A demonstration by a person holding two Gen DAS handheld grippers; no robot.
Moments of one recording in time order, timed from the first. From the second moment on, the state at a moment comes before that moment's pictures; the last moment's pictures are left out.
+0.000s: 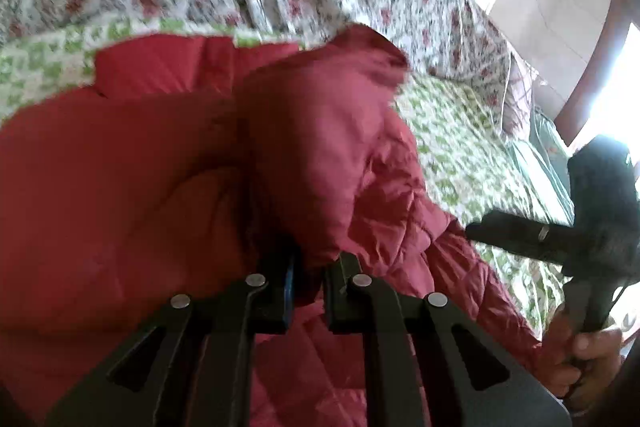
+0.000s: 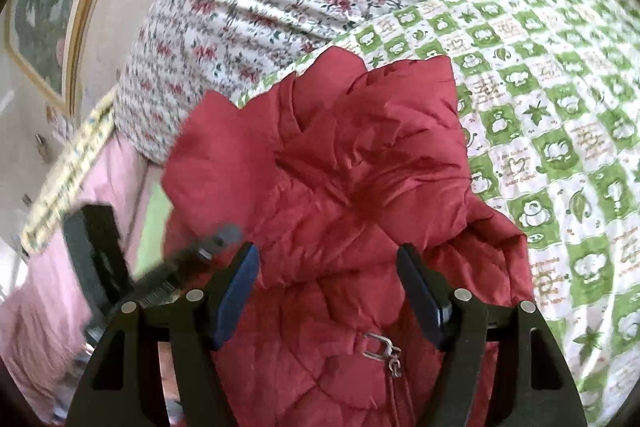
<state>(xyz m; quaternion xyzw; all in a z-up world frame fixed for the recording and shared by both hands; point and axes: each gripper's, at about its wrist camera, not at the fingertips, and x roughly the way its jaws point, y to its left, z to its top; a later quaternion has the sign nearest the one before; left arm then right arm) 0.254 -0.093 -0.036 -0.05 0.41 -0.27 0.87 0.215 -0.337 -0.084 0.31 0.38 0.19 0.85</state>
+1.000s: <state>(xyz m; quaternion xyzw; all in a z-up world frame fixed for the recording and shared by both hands) 0.247 -0.005 0.003 -0.08 0.41 -0.19 0.89 0.281 -0.330 -0.093 0.28 0.40 0.18 0.86</state>
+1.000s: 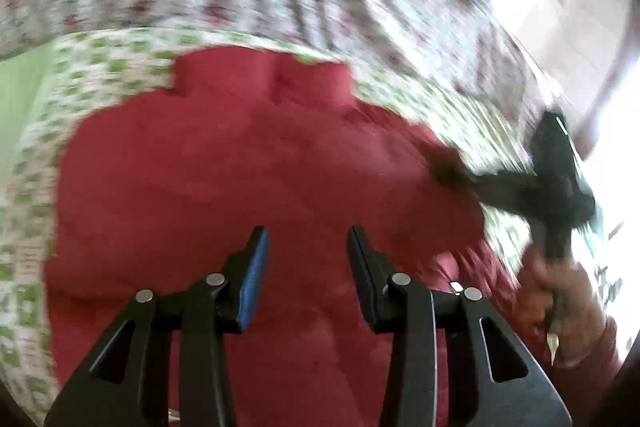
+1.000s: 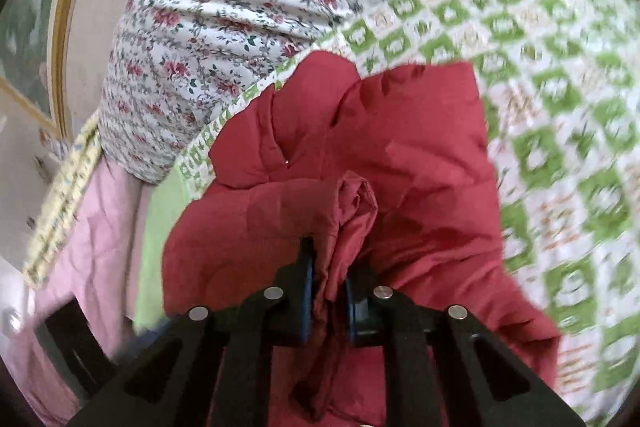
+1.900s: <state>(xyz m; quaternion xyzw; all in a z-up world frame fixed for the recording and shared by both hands) 0.281 0.062 -0.048 -0.06 0.46 -0.08 0.88 0.273 -0.258 -0.127 0.06 0.41 0.12 0.90</state>
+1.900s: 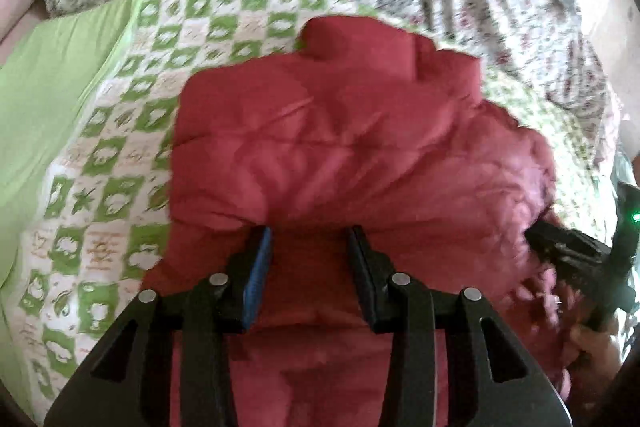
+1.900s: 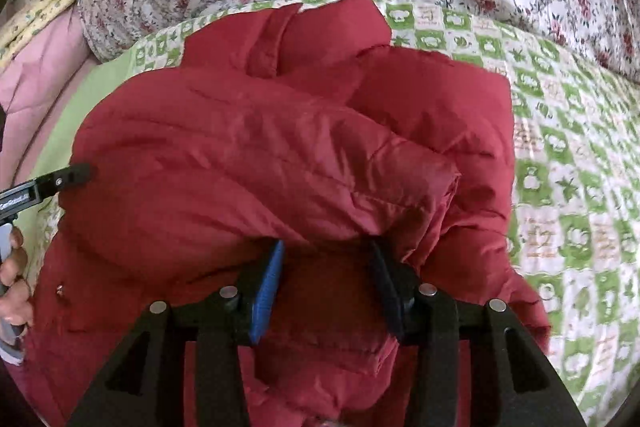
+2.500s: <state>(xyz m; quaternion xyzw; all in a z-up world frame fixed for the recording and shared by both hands) 0.288 0.062 -0.063 -0.03 0.48 -0.07 0.87 0.275 -0.254 -0.132 0.04 0.42 0.10 0.90</state>
